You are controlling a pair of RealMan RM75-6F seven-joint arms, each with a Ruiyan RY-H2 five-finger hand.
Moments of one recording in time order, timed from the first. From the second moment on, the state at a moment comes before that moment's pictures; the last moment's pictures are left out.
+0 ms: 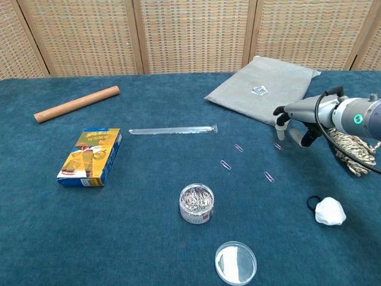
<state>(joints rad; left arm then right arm) -0.09 -1.05 -0.06 -1.78 1.38 1.43 0.20 0.89 -1.56 0.14 -1.24 -0.73 0.75 -0.64</state>
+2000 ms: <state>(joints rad) -0.10 -1.04 -0.05 -1.78 1.37 1.43 0.18 0.90 -1.66 0.13 -1.18 -0.81 0.80 -0.56</state>
